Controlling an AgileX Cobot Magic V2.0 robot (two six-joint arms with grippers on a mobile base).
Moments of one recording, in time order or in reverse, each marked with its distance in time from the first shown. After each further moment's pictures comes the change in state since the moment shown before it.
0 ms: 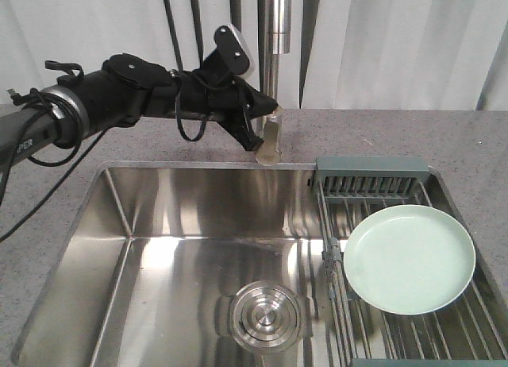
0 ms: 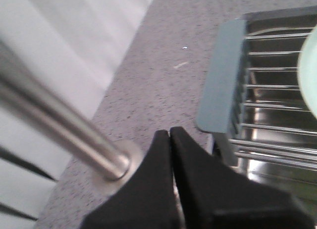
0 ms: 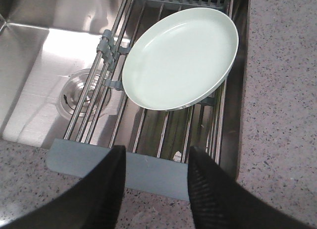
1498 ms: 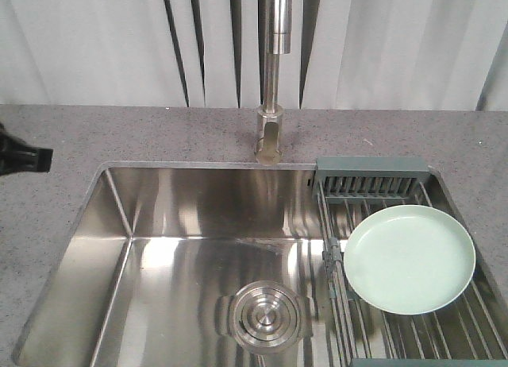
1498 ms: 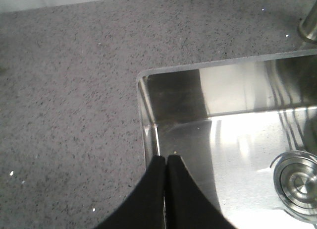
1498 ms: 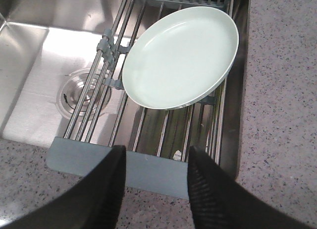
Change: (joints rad) left arm 0.149 -0.978 0.723 1.268 0.181 -1.745; right arm 0.000 0.000 0.000 -0.001 0.003 0.000
